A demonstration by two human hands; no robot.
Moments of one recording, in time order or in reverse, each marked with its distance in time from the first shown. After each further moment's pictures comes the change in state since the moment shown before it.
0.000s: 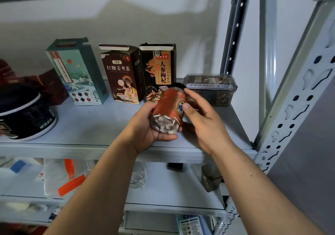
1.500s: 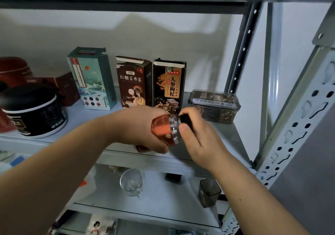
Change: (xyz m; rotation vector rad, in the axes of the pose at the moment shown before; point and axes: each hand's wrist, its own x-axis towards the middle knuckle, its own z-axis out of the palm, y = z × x) left_hand -0.051 0.076 0.001 1.572 -0.099 0.189; right_hand -0.009 -0.028 0.005 -0.785 -0.287 -0.401
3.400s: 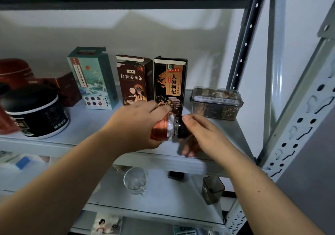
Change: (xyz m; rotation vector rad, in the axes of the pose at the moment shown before) left_hand 0.001 -0.023 0.027 0.578 0.439 0.070; right_hand 0.002 -0.003 -0.006 0.641 -0.142 0.487
